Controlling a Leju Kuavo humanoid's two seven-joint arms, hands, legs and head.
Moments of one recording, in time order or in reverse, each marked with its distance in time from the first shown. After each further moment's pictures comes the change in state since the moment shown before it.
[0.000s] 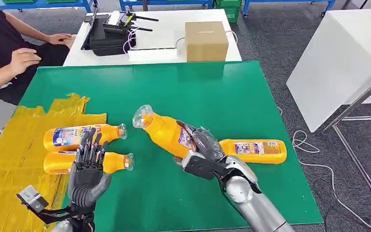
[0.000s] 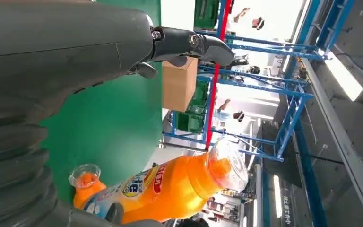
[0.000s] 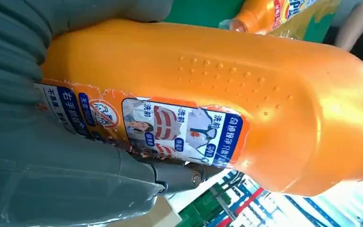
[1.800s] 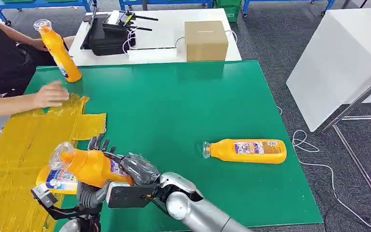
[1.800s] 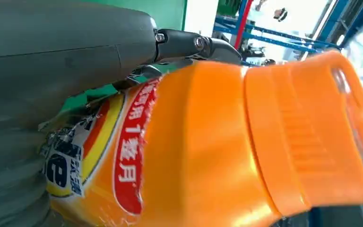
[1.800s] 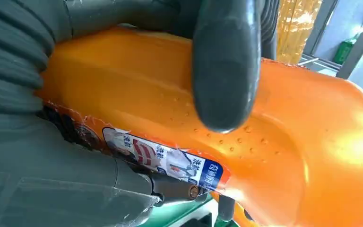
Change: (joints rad) left arm -0.043 -0.004 0.016 0.170 0.014 -0.012 -0.011; right arm -0.131 0.276 0.420 0.328 -0.080 -0.002 0.022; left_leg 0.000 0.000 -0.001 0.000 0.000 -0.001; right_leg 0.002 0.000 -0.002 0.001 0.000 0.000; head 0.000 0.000
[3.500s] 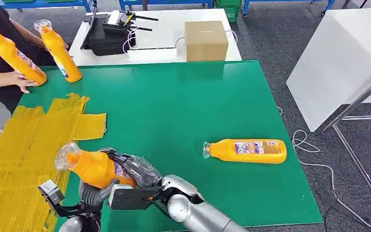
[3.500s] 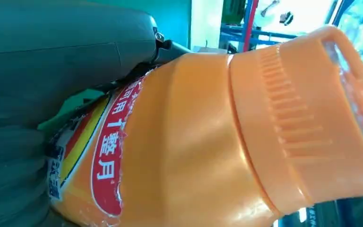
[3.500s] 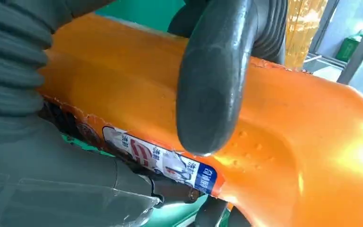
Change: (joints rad) left arm -0.018 0.019 -0.010 0.014 -0.087 0.053 -0.018; right arm 0.025 -0.008 -0.018 0.013 0.014 -0.027 -0.019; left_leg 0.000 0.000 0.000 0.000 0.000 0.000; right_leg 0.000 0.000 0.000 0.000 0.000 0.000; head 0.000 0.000
